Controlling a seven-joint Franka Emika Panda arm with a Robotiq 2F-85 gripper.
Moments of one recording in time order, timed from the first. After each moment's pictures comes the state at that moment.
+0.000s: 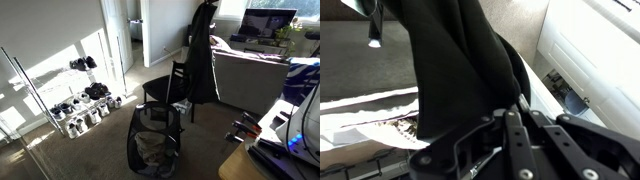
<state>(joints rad) -0.06 0.03 -0.19 -1.88 -0.23 2.67 1.01</state>
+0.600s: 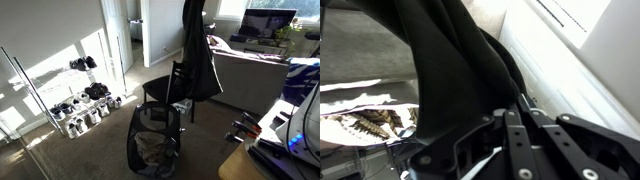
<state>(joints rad) 0.01 -0.08 -0.11 -1.88 -0.22 2.68 0.95</state>
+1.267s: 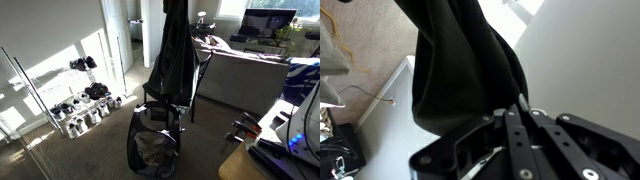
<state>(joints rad) 0.03 -0.16 0.02 -1.82 0.01 2.69 0.67</state>
